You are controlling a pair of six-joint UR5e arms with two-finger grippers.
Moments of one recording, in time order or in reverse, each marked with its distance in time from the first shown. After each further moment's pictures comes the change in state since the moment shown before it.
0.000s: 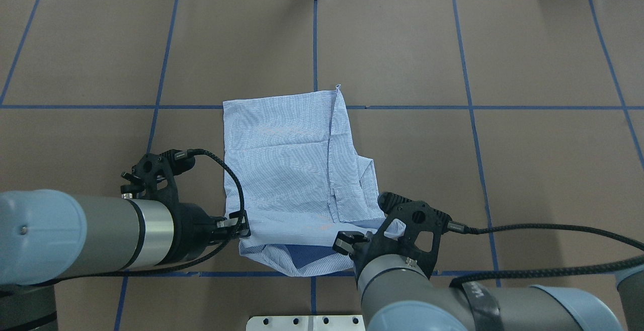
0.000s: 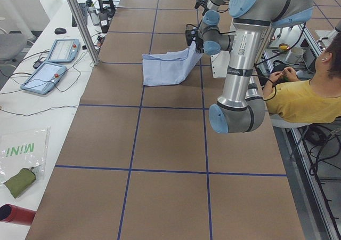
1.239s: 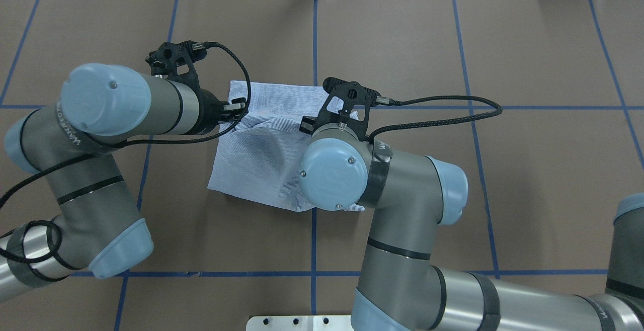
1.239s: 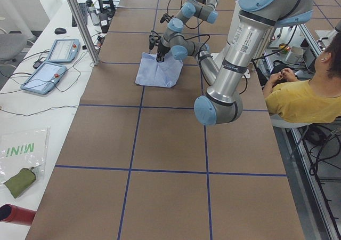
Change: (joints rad) left arm -0.307 -0.210 0.435 -0.100 -0.004 0.272; right arm 0.329 0.188 -0.594 0.450 0.022 -0.297
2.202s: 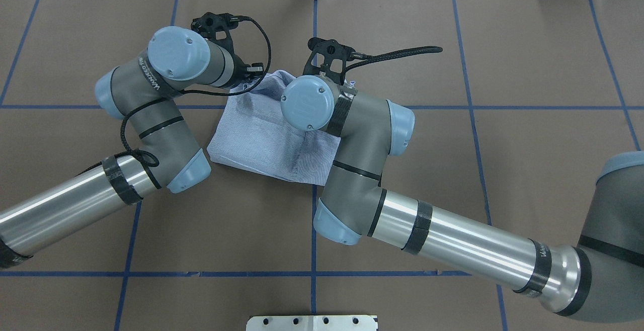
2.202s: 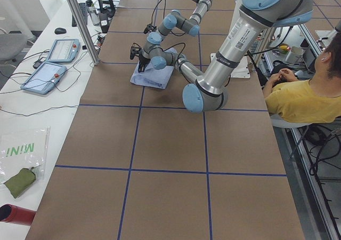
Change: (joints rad) left arm -0.069 -0.179 0.492 -0.243 0.001 0.136; right arm 0.099 0.106 -0.360 0.237 0.084 -0.080
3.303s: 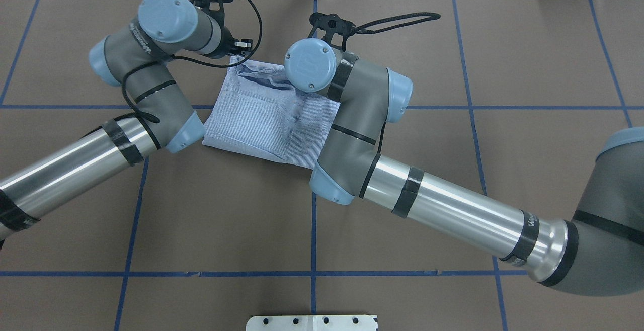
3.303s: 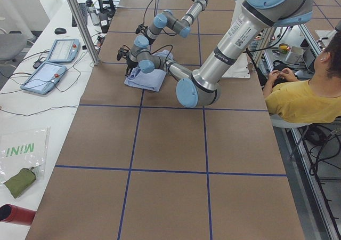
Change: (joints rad) left arm -0.139 -0.022 0.097 -0.070 -0.187 0.330; right arm 0.095 0.092 -0.122 0.065 0.186 -0.049
